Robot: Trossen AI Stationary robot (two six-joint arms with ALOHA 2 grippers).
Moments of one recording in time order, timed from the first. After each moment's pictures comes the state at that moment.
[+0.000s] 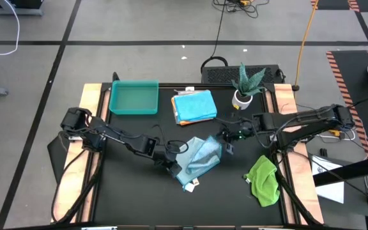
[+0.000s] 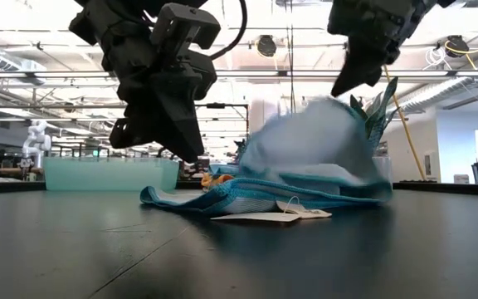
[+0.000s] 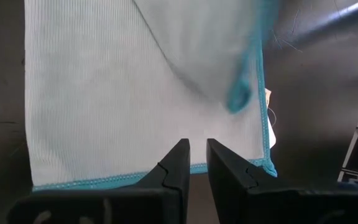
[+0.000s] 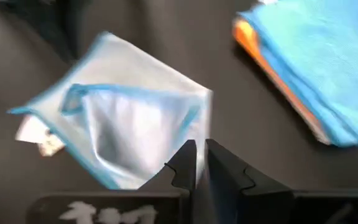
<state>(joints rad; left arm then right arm) -0.22 1.72 0.99 -0.20 0.08 -0.98 0.04 1.16 0.83 -0.53 0.12 0.32</state>
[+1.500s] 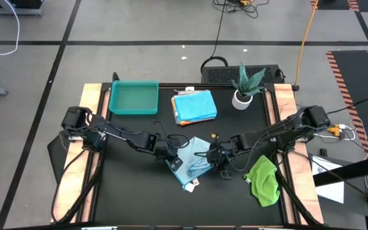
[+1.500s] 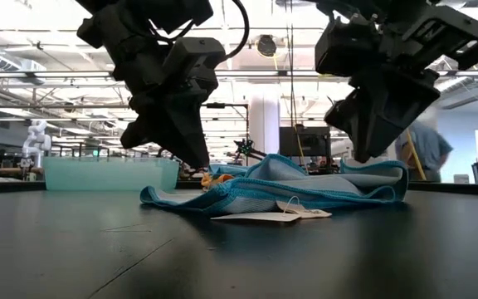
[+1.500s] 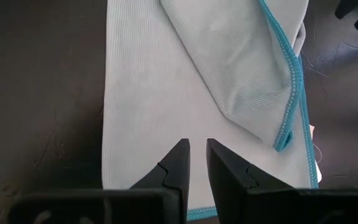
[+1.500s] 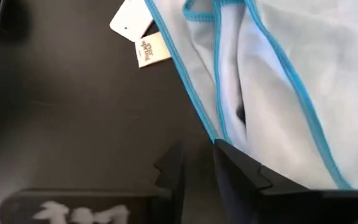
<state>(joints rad) -0.17 1.72 0.99 -0.23 -0.03 -0.89 0.22 1.55 0.83 -0.31 -0.21 0.18</state>
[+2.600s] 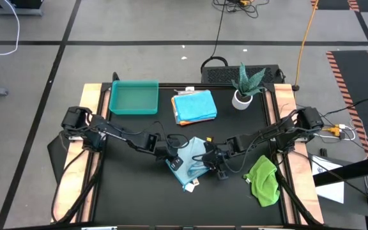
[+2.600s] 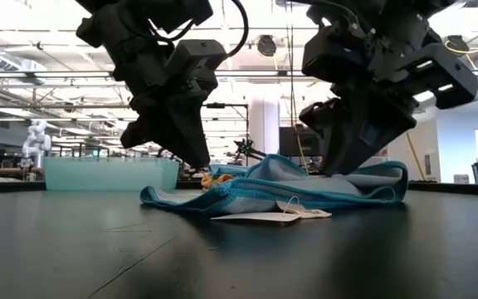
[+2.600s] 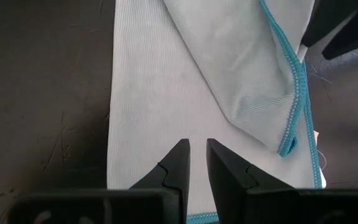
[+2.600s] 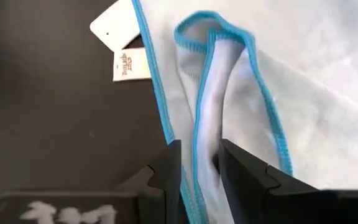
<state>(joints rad) -0.17 1.72 0.99 -0.23 -0.05 -0.90 0.22 1.64 0.83 -0.17 -0.13 -0.05</state>
